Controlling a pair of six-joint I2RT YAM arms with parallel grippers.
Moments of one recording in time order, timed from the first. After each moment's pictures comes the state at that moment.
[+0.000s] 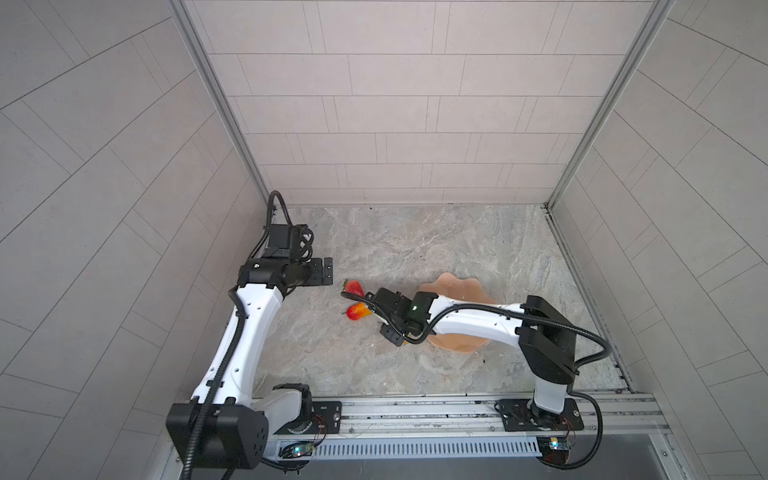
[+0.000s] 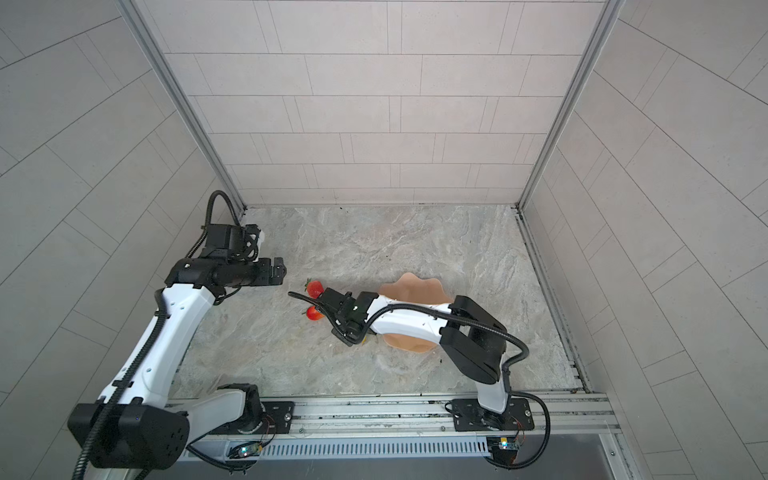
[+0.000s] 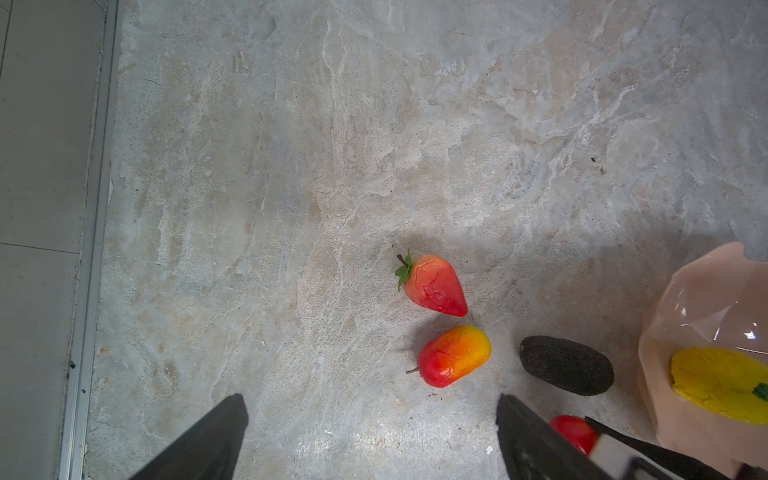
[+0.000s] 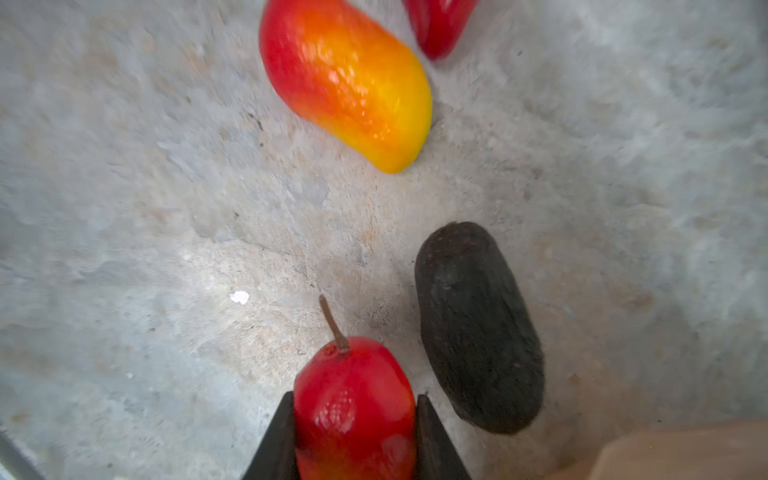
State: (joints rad) left arm -0.02 1.17 1.19 -0.97 0.08 -0.07; right arm 1.07 1.81 1.38 -0.68 0.18 0.11
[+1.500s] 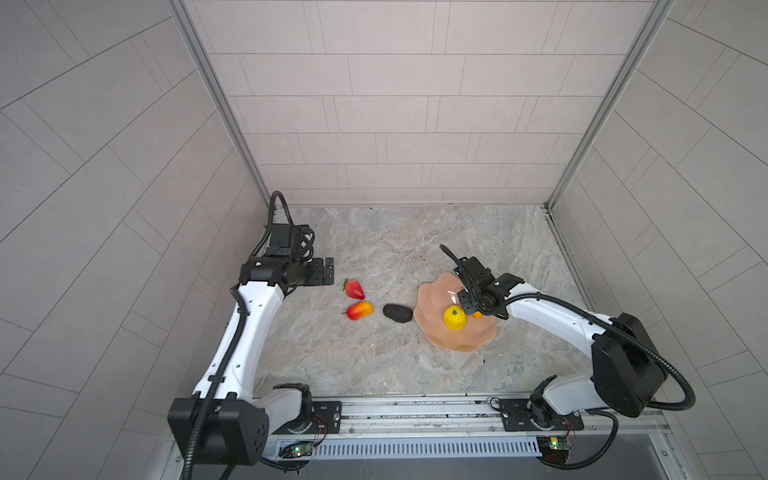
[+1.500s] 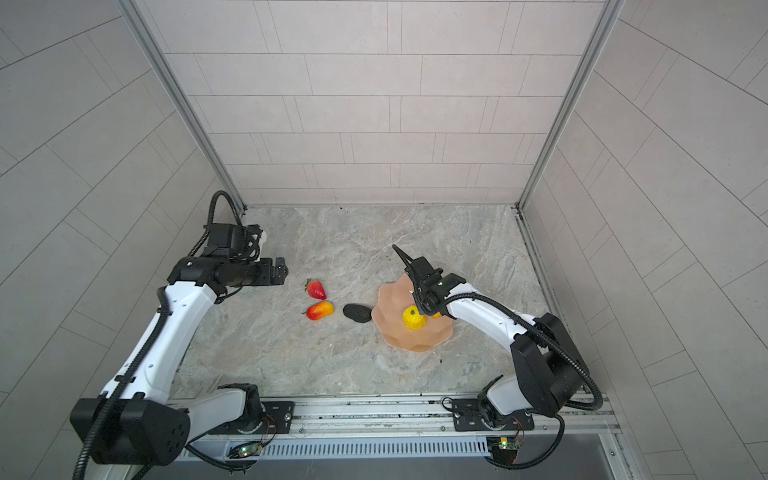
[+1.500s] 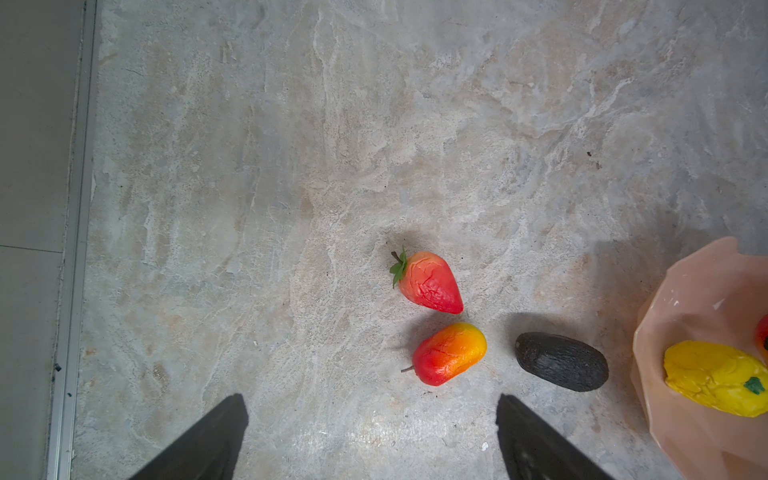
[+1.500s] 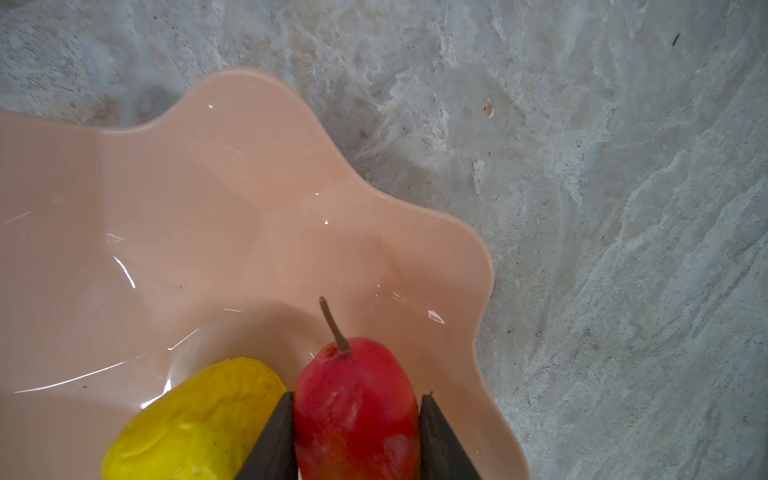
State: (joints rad) left arm -0.02 1.19 1.19 -0.97 0.10 -0.07; right arm 0.56 1.44 0.92 -0.65 0.31 0.21
